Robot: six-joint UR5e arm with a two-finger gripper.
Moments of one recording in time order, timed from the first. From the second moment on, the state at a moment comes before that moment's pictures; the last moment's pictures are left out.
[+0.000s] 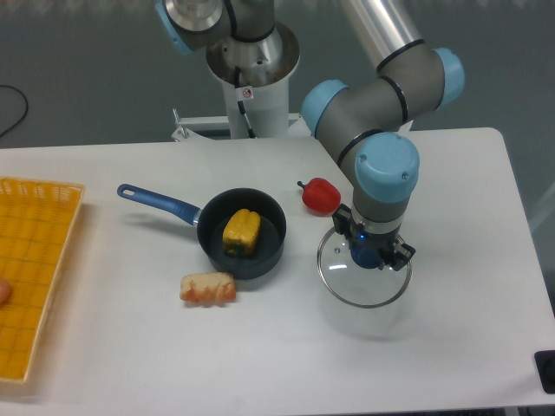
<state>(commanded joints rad) 2.58 -2.01 -1.48 -1.21 1.63 1.19</state>
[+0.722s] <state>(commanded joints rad) 2.58 -1.97 -1.50 -1.23 1.63 1.19</state>
